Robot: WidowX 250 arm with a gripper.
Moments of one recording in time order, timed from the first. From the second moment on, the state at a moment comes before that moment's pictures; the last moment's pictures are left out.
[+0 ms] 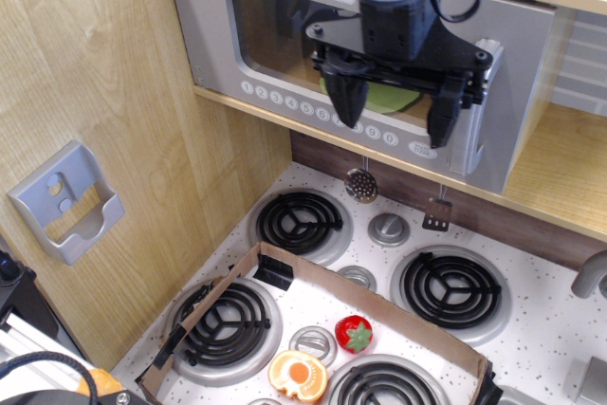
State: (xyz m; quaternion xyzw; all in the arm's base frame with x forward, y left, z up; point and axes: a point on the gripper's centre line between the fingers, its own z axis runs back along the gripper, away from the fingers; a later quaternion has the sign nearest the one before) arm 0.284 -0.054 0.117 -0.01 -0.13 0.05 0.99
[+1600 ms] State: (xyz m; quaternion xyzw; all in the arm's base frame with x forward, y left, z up) arm 0.326 -0.072 0.112 0.00 -0.15 0.03 0.99
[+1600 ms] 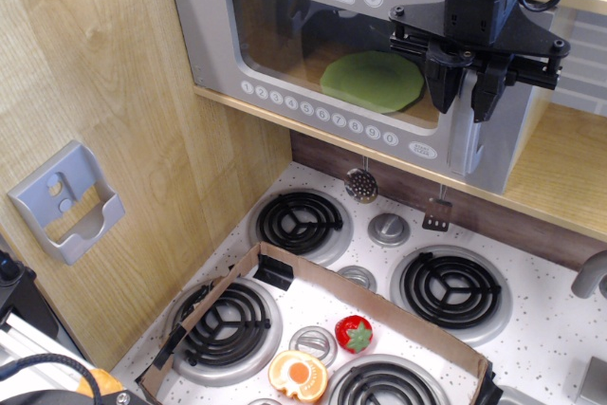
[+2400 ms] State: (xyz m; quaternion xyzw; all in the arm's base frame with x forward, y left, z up) arm 0.240 -0.070 0.109 0.02 -0.14 0.15 0.98
